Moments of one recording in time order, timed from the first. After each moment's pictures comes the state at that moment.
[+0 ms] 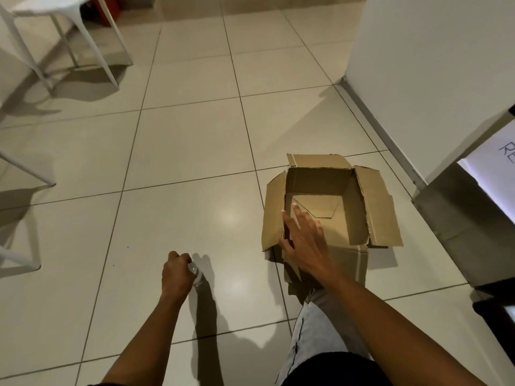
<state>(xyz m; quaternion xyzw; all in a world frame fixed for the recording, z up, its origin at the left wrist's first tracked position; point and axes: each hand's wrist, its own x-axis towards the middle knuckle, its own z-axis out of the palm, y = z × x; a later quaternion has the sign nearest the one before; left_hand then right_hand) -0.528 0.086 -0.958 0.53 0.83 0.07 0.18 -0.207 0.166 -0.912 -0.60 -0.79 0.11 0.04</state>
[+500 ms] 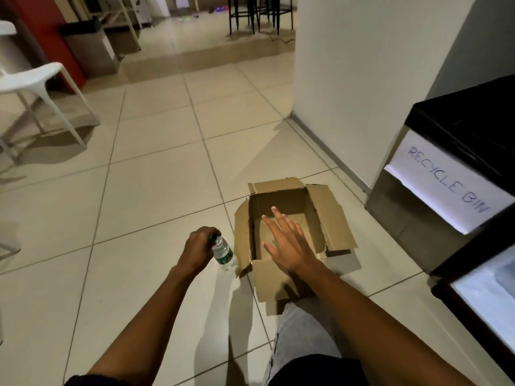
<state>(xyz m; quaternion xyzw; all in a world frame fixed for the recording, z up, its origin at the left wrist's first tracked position) -0.404 0.174 -0.836 0.75 0.61 0.19 0.16 -0.150 0.158 -0.860 -0.61 -0.77 0.10 0.16</state>
